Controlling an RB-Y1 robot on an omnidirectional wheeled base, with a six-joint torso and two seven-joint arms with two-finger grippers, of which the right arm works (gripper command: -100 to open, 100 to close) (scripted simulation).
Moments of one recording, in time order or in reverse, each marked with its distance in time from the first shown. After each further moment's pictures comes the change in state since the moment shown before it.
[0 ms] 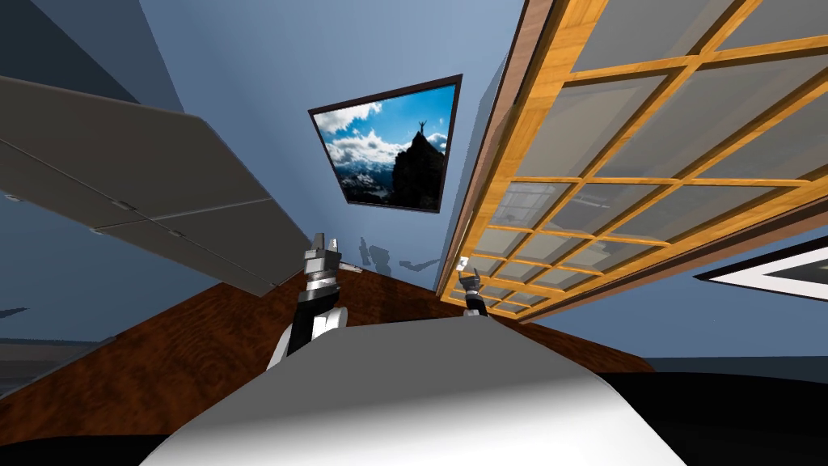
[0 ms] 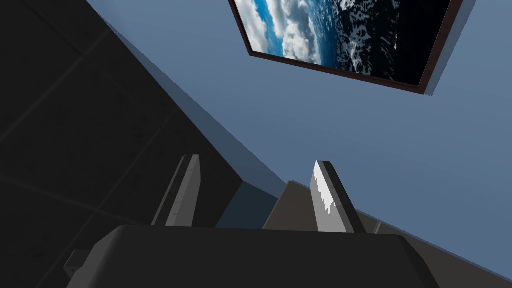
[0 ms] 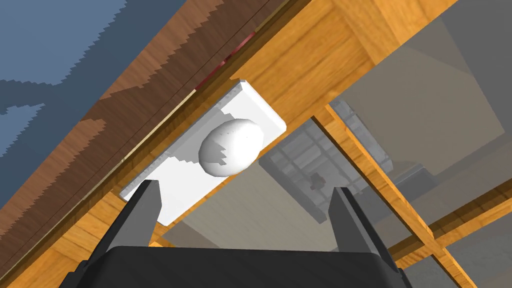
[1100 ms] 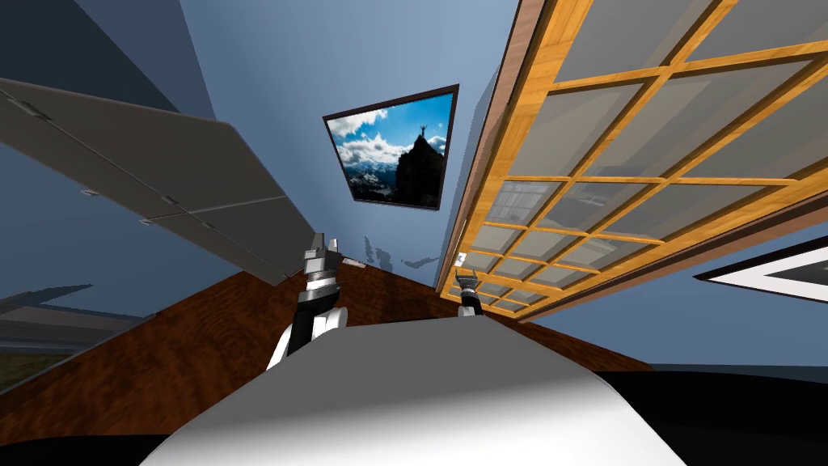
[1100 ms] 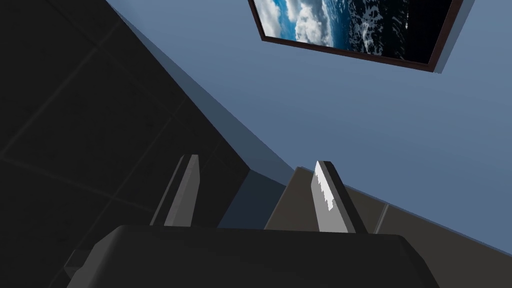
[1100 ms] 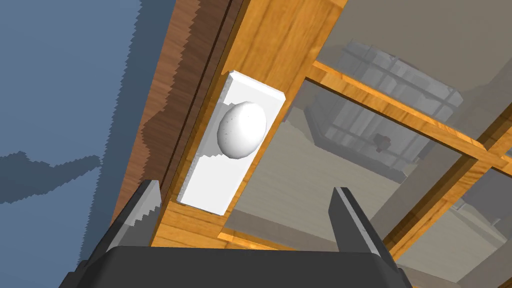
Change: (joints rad) arm -0.017 0.034 0.035 -0.025 -0.116 0.027 -0.286
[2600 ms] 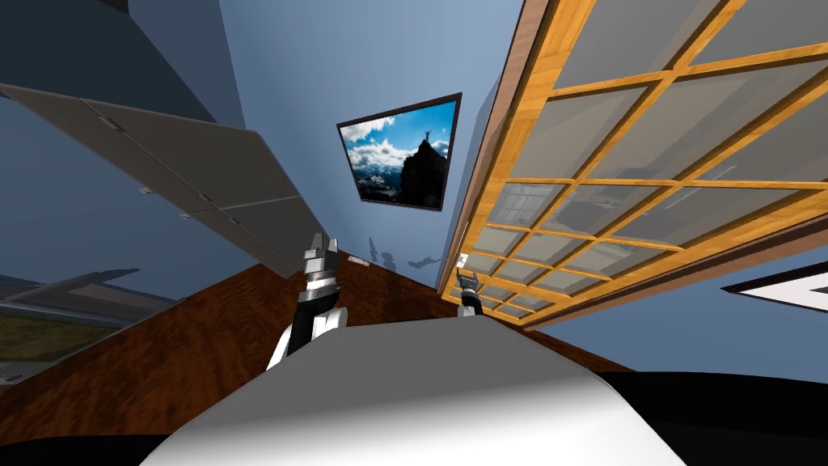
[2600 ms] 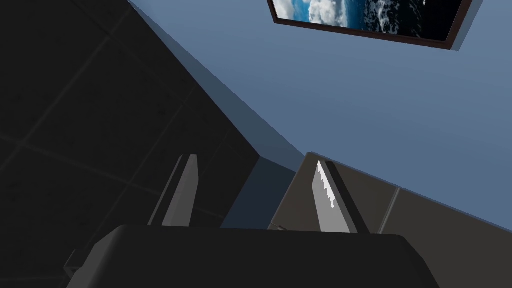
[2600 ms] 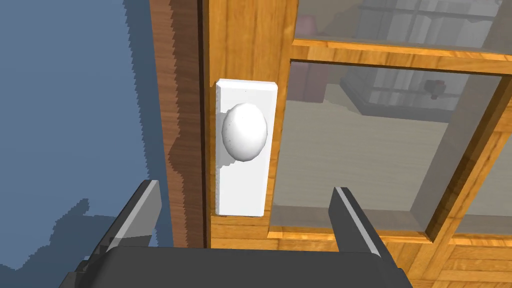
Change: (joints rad) arm 0.009 -0.004 0.024 -0.025 -0.101 0.018 -0.293
